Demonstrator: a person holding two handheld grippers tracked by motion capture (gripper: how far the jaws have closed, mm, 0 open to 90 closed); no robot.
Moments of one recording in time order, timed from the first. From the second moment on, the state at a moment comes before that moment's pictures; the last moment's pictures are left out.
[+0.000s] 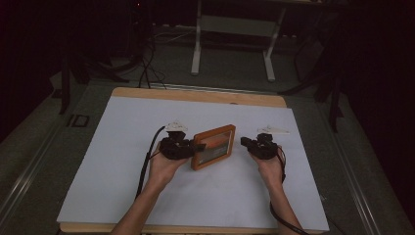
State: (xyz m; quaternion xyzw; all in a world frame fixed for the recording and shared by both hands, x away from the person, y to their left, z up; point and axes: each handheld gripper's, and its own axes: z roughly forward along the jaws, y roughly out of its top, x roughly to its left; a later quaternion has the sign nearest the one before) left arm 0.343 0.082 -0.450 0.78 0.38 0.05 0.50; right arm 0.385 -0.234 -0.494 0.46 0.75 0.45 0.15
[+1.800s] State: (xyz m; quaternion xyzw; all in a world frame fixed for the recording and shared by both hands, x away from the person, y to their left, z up) left arm 0.369 0.097 -0.391 0.85 0.29 0.04 0.44; right arm 0.372 -0.188 -0.455 0.28 0.80 0.51 0.14
